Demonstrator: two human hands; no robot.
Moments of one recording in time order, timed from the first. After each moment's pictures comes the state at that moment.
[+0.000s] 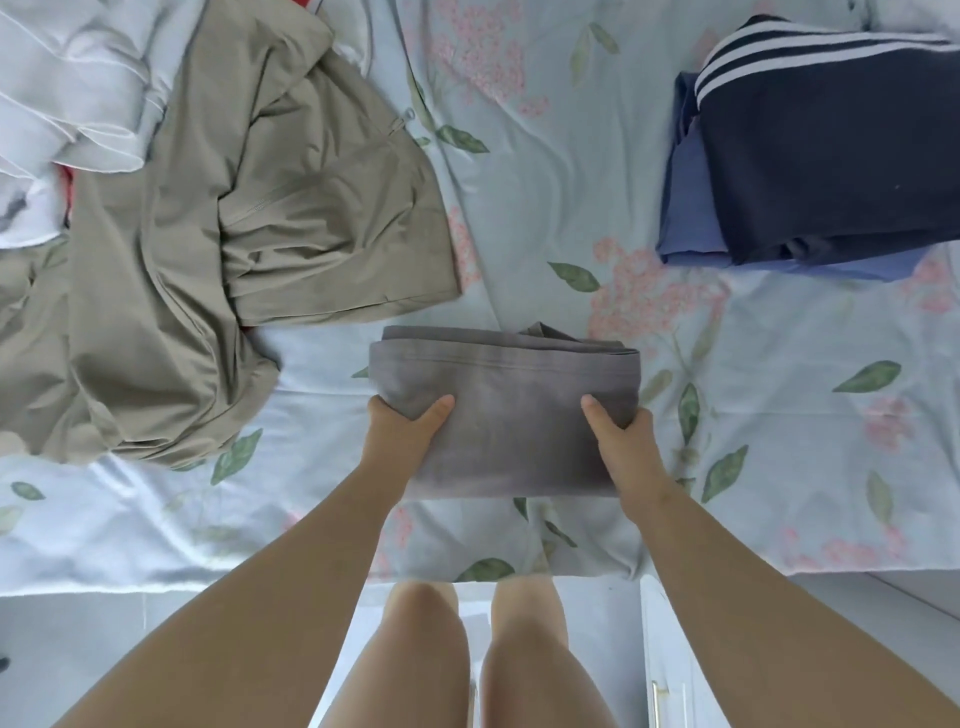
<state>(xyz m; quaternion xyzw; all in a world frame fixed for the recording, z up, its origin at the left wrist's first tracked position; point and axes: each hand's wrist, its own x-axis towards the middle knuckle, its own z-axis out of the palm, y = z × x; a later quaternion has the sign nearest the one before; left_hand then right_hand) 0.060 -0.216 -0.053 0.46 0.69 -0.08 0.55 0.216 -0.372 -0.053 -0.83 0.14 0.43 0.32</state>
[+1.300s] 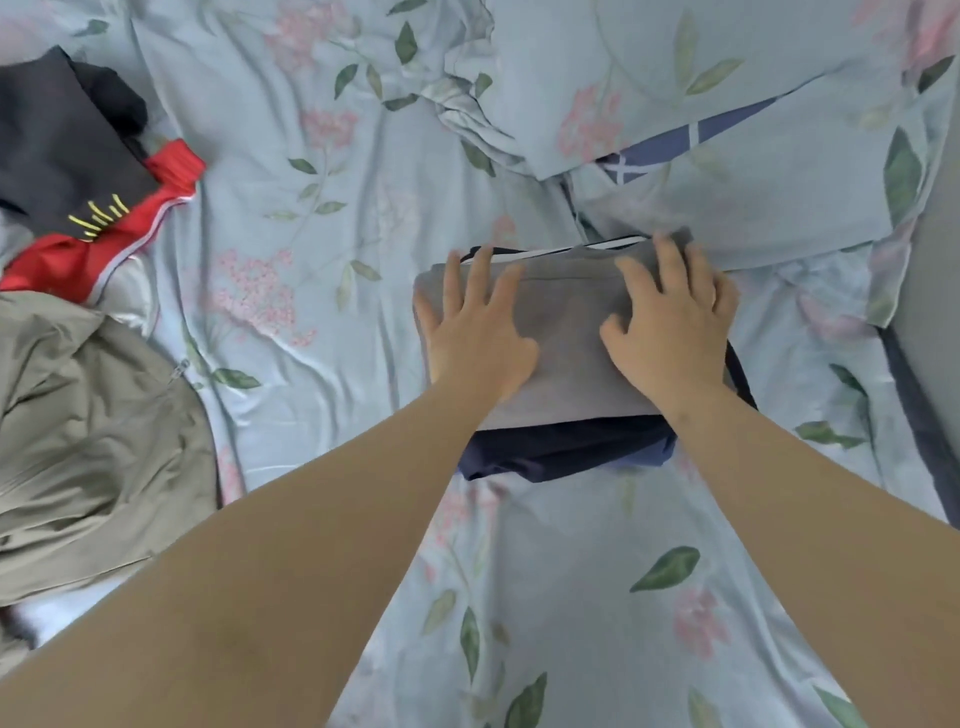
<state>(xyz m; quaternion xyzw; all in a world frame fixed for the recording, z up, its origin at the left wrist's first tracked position) 0.495 -0.244 0.014 0.92 0.33 -0.07 0.18 0.599 -0.370 0.017 -0.95 -0.31 0.06 0.05</state>
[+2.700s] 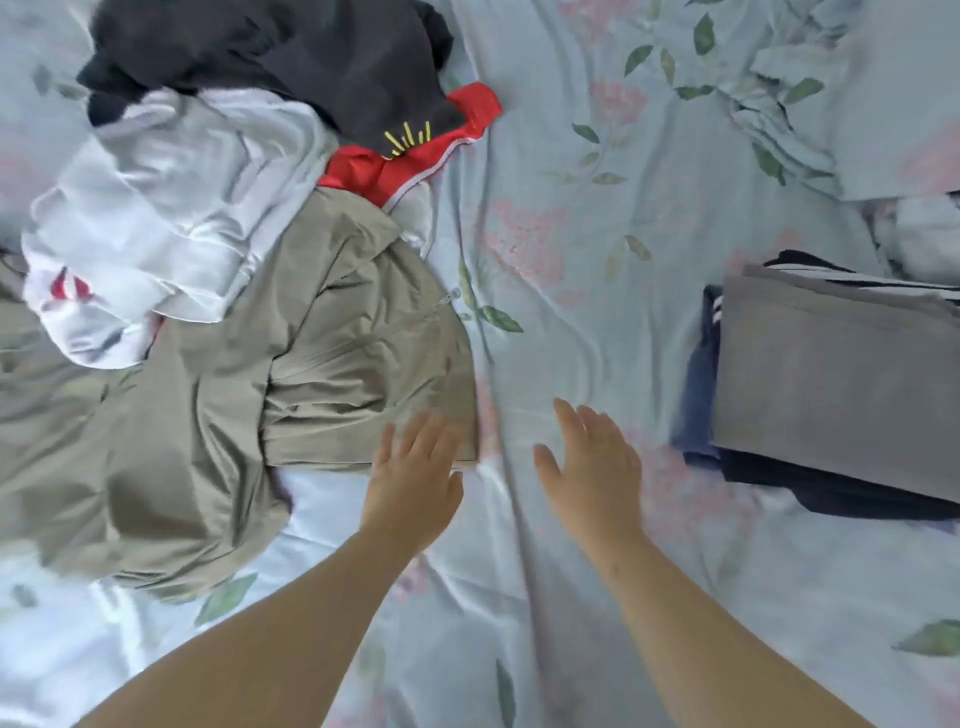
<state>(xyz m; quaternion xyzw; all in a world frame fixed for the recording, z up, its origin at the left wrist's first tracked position) 0.124 -0.136 -0.051 0.93 0.36 -0.05 0.08 0.282 -0.227 -0.021 -0.88 -0.39 0.25 0.11</state>
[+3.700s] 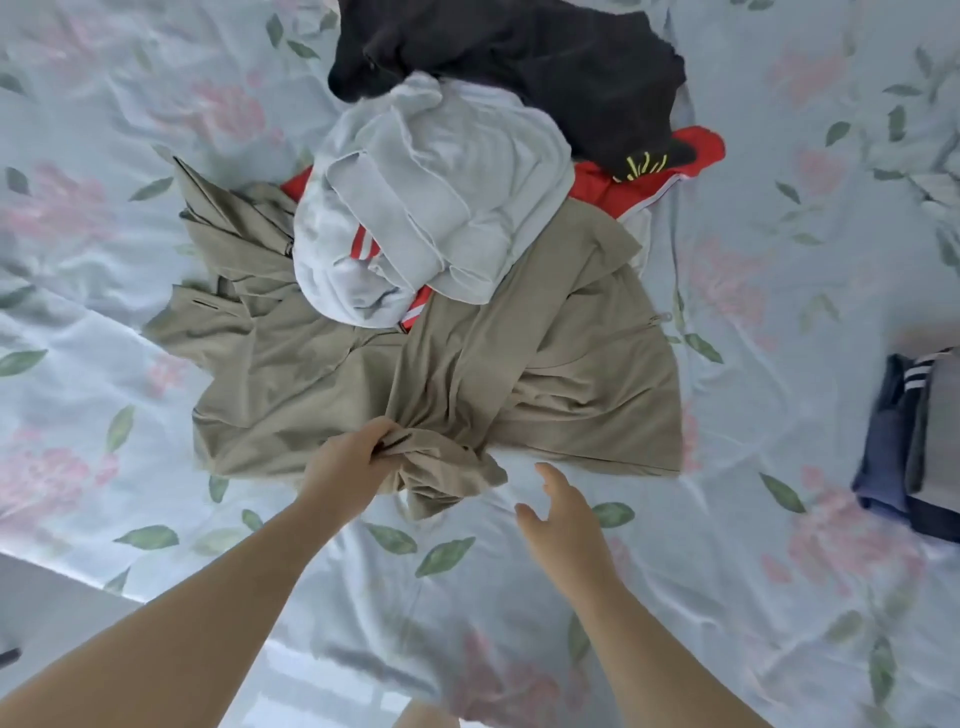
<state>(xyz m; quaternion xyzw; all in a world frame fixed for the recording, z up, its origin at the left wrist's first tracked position) -0.145 -0.001 0.010 0.73 0.57 -0.04 0.37 0.039 -0.138 0.014 -0.81 -0.31 0.47 0.14</state>
